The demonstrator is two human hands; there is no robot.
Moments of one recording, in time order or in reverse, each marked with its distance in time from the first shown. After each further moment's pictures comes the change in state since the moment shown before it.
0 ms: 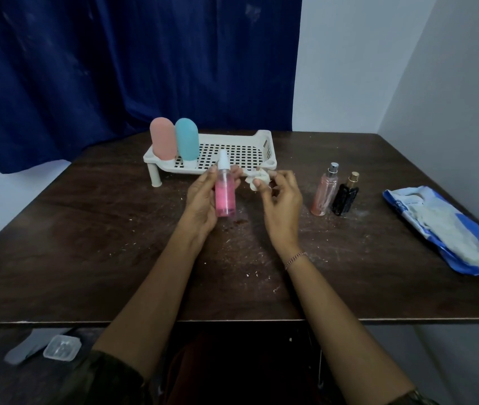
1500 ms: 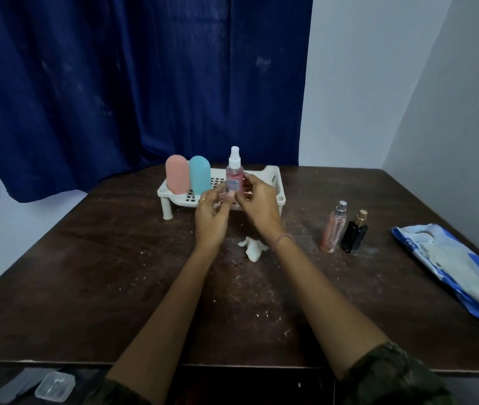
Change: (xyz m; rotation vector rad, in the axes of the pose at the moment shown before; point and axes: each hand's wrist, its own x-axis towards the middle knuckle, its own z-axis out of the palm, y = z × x) left_hand 0.025 0.004 -0.001 0.826 0.201 0.462; right_hand 0.065 -0.020 0.053 -0.172 -0.304 -0.060
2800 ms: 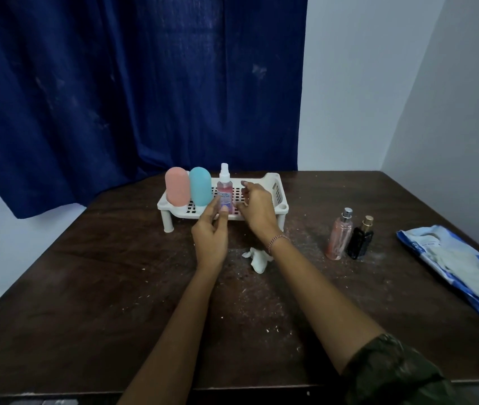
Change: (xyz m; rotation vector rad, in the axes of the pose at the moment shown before) left_hand 0.001 -0.012 -0.003 -0.012 0.076 -0.010; right_hand 0.023 0.008 0.017 -0.227 -0.076 0.146
